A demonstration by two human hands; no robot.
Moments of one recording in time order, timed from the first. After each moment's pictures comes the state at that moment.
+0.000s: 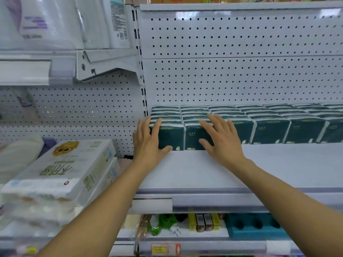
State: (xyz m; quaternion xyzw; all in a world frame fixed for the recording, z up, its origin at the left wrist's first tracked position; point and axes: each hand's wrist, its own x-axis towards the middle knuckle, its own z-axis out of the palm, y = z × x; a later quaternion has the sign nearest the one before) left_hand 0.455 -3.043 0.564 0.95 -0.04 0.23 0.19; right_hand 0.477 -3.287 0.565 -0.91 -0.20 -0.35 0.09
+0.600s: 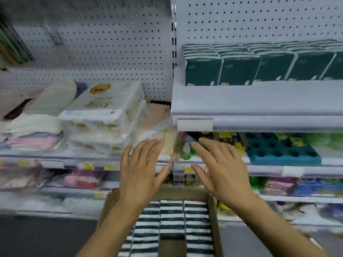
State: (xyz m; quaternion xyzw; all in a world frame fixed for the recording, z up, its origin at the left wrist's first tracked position) left_hand 0.198 -2.949 0.450 0.93 -0.11 0.36 0.06; right_hand 0.221 -3.176 0.470 -0.90 -0.29 -0.33 0.09
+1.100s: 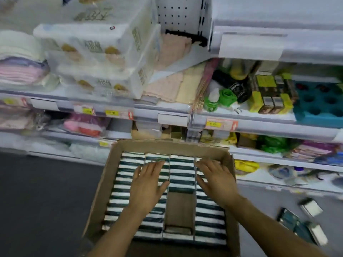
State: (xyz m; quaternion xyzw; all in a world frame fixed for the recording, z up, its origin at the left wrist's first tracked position) left_hand 0.128 -2.903 0.213 0.99 -0.02 0.03 0.10; right_hand 0.192 -3.144 0.228 -0.96 -0.27 0.01 0.12
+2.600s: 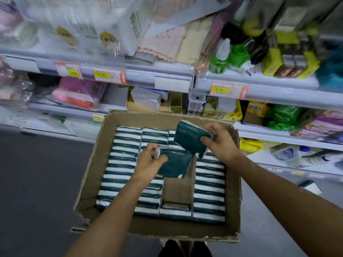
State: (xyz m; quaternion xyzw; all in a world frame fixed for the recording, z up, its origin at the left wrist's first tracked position) left_hand 0.127 -2.925 0.176 0.76 0.24 -0.10 0.59; right_hand 0.227 -3.147 0.193 -0.84 -0.08 0.17 0.51
